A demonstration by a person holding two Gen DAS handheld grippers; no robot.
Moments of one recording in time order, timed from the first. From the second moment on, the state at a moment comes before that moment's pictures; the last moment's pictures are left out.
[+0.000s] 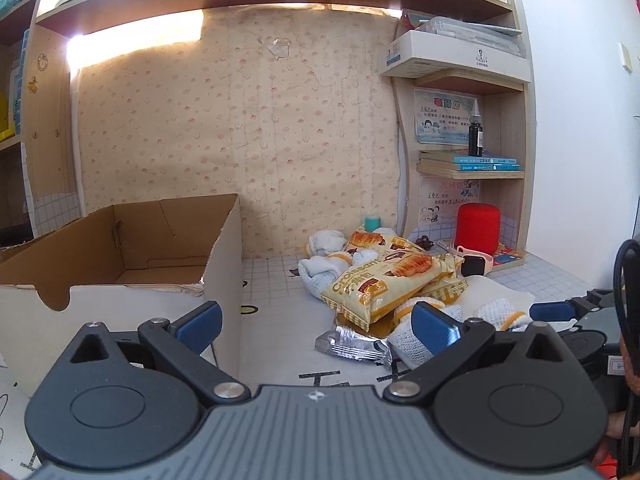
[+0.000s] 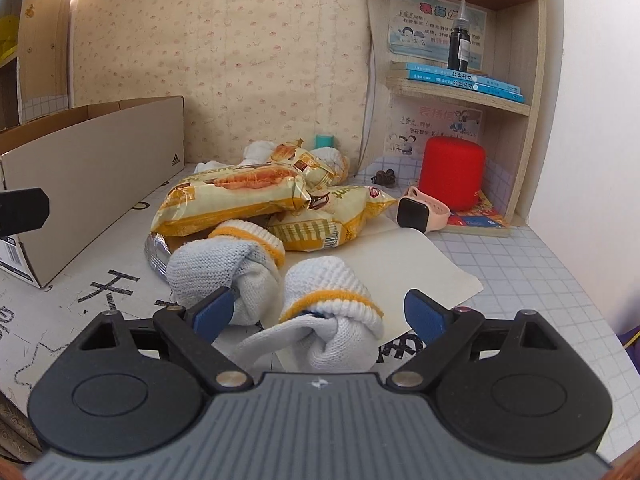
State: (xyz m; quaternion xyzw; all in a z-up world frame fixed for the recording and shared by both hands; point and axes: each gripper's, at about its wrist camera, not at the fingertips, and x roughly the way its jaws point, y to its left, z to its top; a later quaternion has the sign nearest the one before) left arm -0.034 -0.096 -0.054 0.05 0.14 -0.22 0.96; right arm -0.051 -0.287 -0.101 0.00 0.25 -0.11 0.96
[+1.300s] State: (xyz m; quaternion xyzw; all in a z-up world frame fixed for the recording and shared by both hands) left arm -0.003 -0.244 -0.111 0.08 0.24 -0.20 0.95; right arm -0.097 -0.379 -0.102 0.06 0.23 -0.17 0.96
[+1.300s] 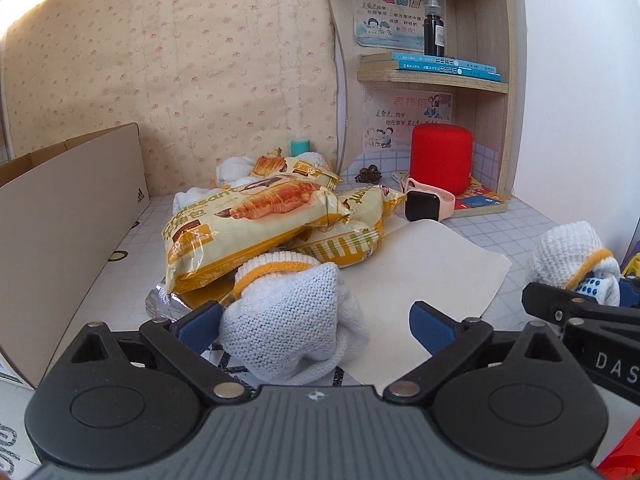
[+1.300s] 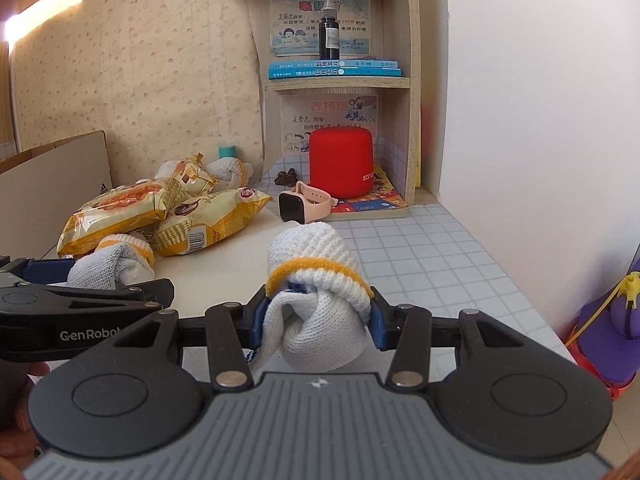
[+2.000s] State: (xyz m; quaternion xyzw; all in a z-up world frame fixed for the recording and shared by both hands) left arm -0.005 -0.230 -0.094 0.05 0.23 -0.20 0.95; right arm -0.102 -0.371 -0.091 0.06 0.21 -0.15 0.96
